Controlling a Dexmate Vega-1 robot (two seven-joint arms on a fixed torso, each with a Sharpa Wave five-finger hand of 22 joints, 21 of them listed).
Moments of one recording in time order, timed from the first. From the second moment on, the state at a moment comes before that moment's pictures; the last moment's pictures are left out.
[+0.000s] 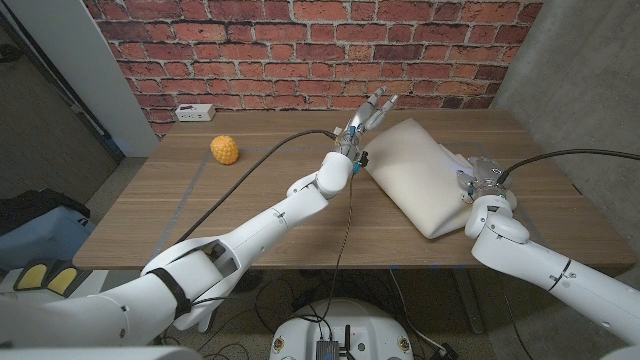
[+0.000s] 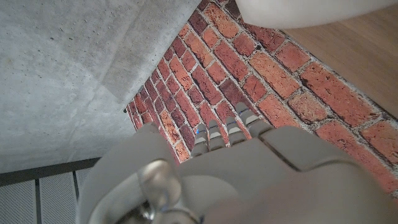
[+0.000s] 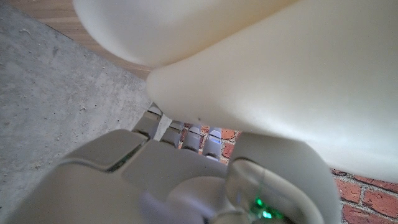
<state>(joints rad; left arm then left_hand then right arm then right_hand) 0.53 0.18 0.81 -1.26 0.05 -0.27 0.45 0.49 0.21 0.09 0.15 0.21 0.05 0.04 0.18 0.17 0.01 -0.01 0.20 0.18 0.00 0.01 0.17 0.17 0.08 -0.03 0.27 0.18 -0.97 -0.89 -0.61 -2.01 -0.30 -1.09 -0.41 0.61 0.18 0.28 -0.02 0.19 0.24 -0.08 0.18 0.19 0.19 -0.02 0.19 0.19 0.12 -0.04 0.24 0.21 0.29 0.07 0.21 0.18</state>
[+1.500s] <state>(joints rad) 0.70 0.31 0.66 -1.55 -0.12 -0.14 0.30 0.45 0.18 0.13 0.16 0.22 0.00 0.01 0.17 0.17 -0.02 0.00 0.19 0.18 -0.05 0.02 0.17 0.17 0.04 -0.04 0.24 0.18 -1.27 -0.63 -0.13 -1.79 0.24 0.08 -0.55 0.21 0.03 0.07 0.15 0.22 0.19 -0.10 0.19 0.18 0.14 0.03 0.20 0.19 0.08 -0.02 0.21 0.20 0.13 0.18 0.18 0.18</state>
